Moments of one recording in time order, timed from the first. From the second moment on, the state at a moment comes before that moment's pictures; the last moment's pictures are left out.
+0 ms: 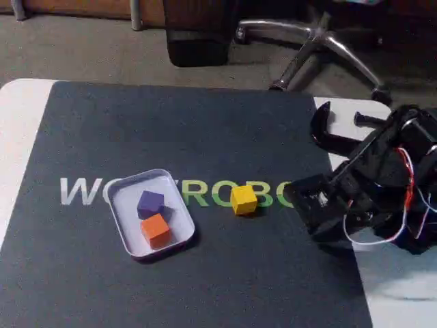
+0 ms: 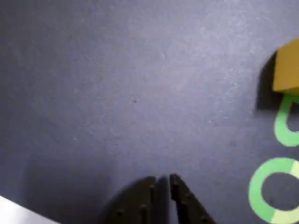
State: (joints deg) arm -11.0 189.8 181.8 72.6 -95.4
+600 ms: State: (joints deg) arm 17.6 189.5 181.8 72.2 -107.8
